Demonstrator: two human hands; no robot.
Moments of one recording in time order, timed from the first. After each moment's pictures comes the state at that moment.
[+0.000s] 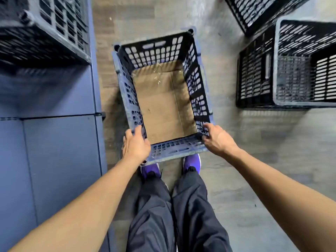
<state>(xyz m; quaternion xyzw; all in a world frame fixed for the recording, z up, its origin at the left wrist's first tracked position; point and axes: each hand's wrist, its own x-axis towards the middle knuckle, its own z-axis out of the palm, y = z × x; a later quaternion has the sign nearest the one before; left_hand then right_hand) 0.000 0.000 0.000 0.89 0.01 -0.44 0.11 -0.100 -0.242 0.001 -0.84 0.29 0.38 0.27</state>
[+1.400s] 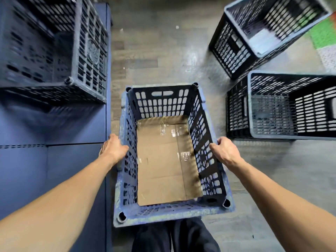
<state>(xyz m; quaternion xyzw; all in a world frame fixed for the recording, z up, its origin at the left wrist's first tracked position) 0.094 -0.007 0.107 0.92 0.08 -0.38 0.07 -0.071 -0.318 0.091 -0.78 0.45 0.26 0.34</state>
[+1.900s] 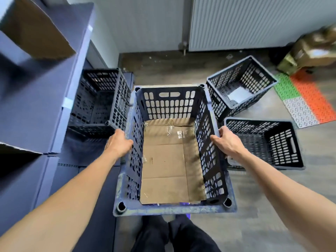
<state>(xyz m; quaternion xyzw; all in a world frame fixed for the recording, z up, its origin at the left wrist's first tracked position) 0.106 -0.055 0.396 0.95 0.04 -0.25 0.16 -0.040 -0.387 0.378 -0.85 0.35 0.17 0.34</state>
